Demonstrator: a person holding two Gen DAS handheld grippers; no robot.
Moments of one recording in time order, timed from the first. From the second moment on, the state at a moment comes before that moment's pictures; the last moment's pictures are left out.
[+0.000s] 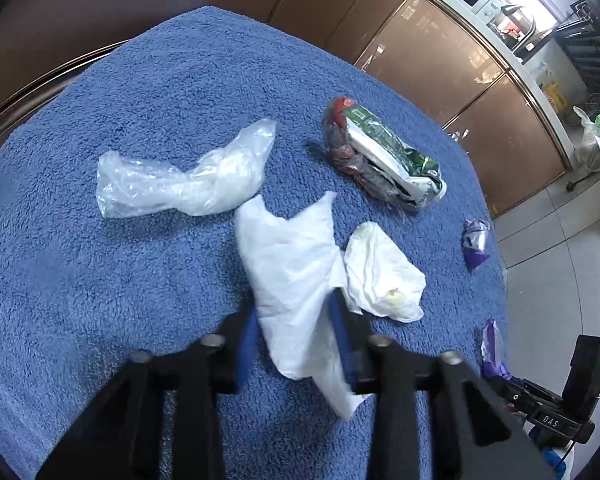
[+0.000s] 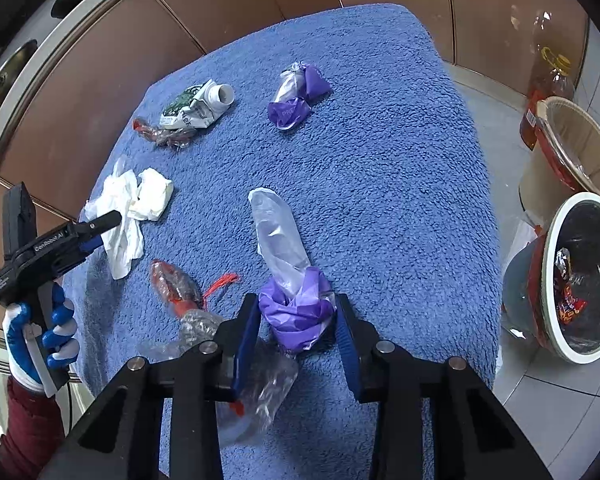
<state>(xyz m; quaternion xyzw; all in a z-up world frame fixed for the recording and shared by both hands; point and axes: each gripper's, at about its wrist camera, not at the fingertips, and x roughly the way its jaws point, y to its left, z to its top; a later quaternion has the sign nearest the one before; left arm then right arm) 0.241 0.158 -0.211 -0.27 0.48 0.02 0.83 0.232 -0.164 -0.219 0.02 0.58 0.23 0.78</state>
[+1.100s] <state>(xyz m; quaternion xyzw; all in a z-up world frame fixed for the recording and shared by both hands) 0.172 0.128 -0.093 -0.22 0.39 -0.04 0.89 0.173 -0.240 -0.115 0.04 0.42 0.14 0.90</state>
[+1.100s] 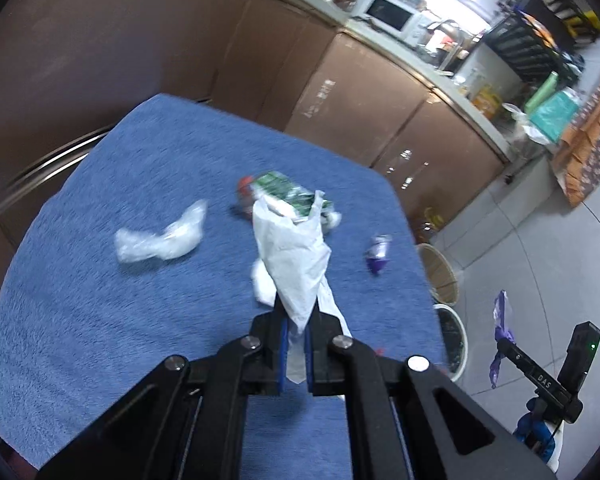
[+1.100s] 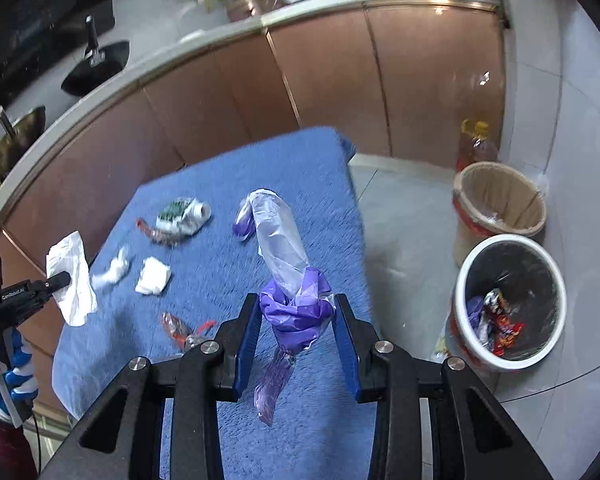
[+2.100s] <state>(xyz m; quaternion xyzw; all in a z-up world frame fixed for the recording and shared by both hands) 0.316 -0.268 -0.117 -0.05 0.48 -0.26 0.84 0.196 -0.414 -0.129 0.05 0.35 -0.09 0.93</state>
